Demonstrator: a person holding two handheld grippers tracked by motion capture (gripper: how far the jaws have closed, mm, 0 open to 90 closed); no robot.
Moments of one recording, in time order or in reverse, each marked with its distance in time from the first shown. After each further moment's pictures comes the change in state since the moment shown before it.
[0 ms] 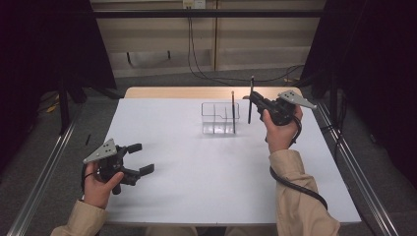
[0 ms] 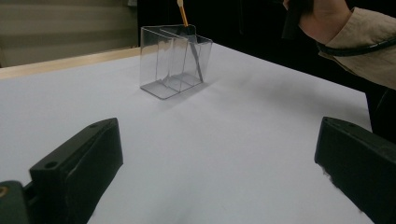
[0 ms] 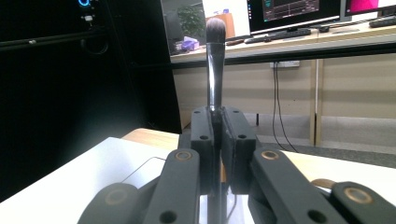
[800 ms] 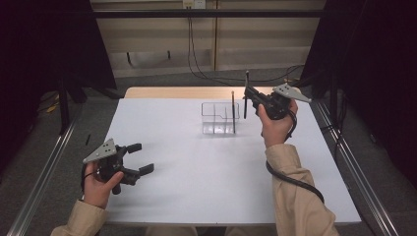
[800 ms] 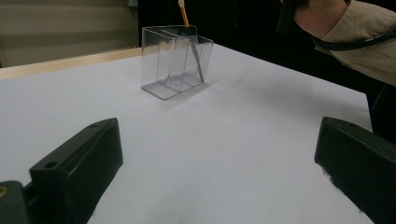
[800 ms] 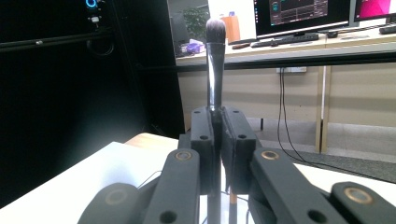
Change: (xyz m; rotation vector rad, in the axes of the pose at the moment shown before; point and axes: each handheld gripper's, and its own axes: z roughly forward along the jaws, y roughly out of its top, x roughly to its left) left arm 0.001 -0.001 0.000 -0.008 -0.001 -0.006; right arm 0.006 0.010 0.016 -0.007 0.021 -0.015
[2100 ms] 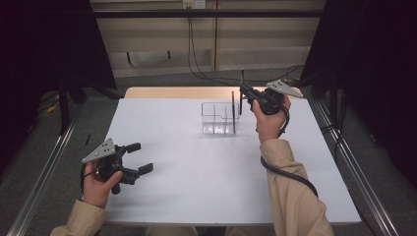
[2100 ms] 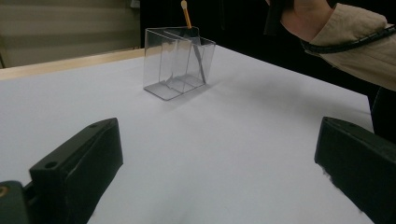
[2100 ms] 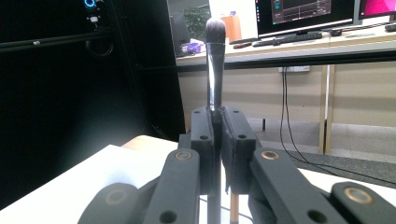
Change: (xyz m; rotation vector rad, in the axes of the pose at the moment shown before) left arm 0.001 0.000 -0.002 0.002 0.006 0.001; right arm -0.005 -0.005 0.025 0.002 0.006 0.005
